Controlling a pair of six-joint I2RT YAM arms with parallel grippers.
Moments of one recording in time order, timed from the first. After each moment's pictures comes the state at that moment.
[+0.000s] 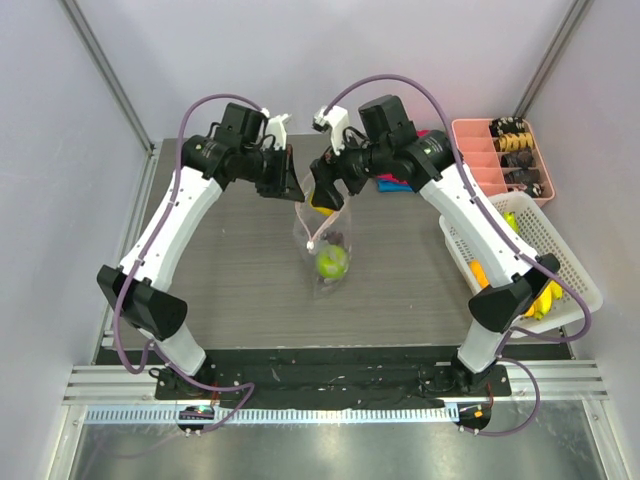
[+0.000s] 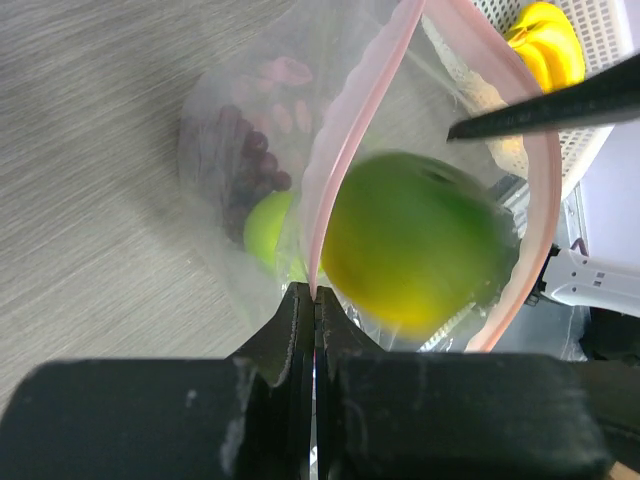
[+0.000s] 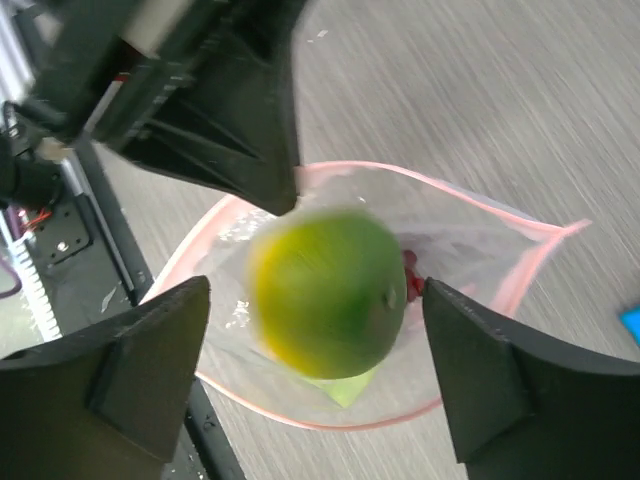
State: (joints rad) left arm -0.44 1.68 1.92 -1.08 0.46 -0.31; right arm 0.63 1.73 2.06 -0.98 -0.44 -0.19
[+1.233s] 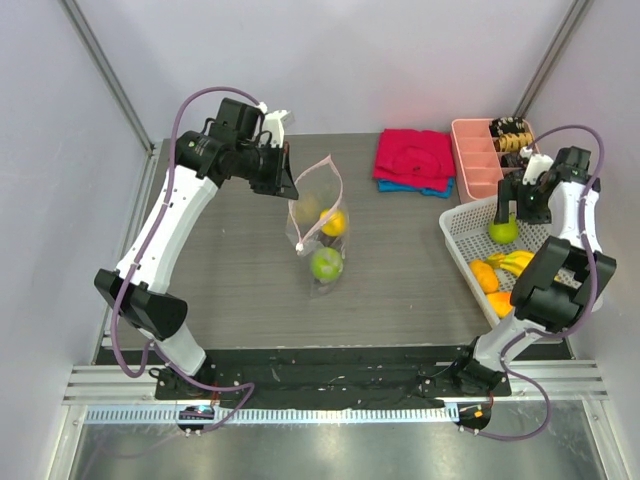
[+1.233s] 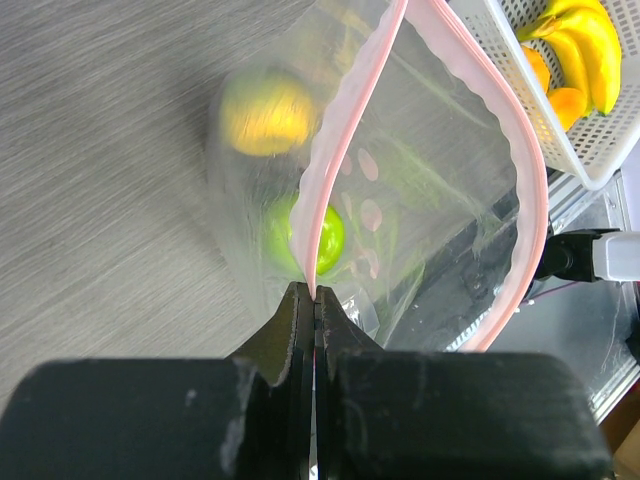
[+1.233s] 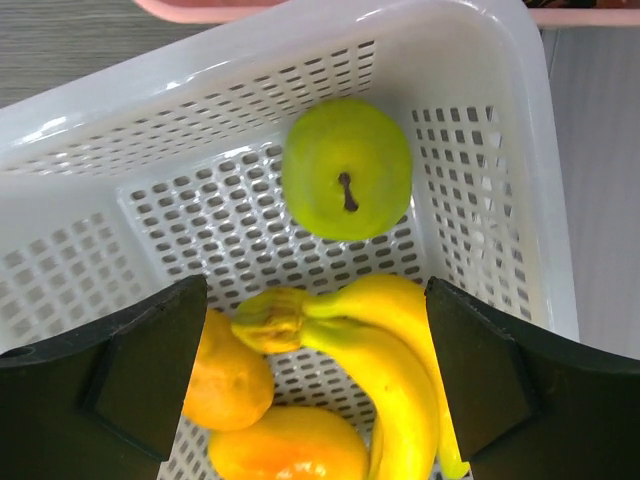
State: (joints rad) left arm -0.44 1.68 2.00 -1.16 0.40 -0.23; right arm -0.48 1.69 1.46 -0.84 -0.25 -0.42
